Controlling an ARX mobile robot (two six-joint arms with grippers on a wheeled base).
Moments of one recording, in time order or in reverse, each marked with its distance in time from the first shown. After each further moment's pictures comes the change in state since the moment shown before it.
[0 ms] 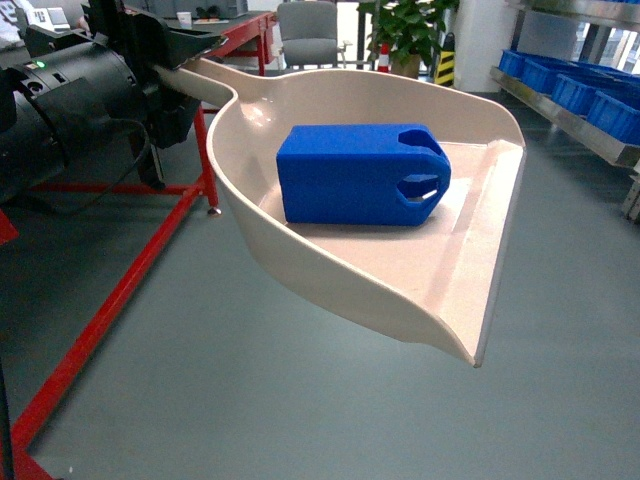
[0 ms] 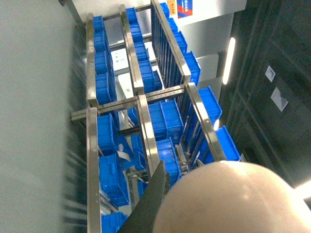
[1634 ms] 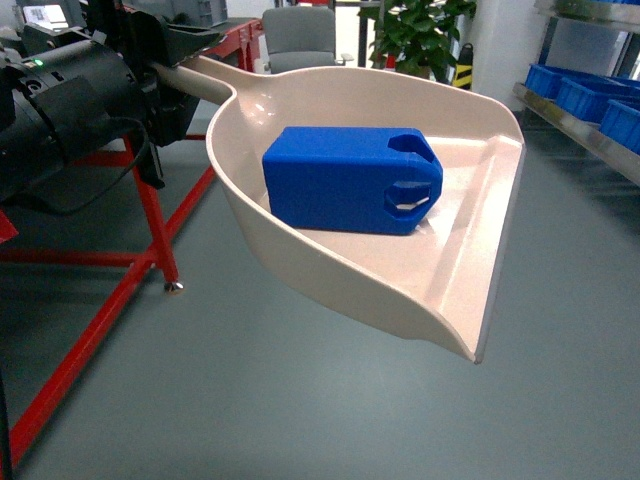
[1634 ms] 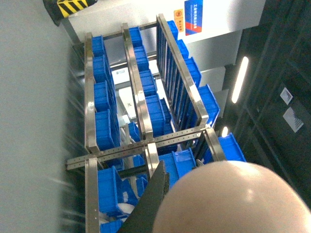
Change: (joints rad) left arm 0.000 0.000 0.000 0.005 0.000 0.000; right arm 0.000 -0.001 0.000 0.001 0.000 0.000
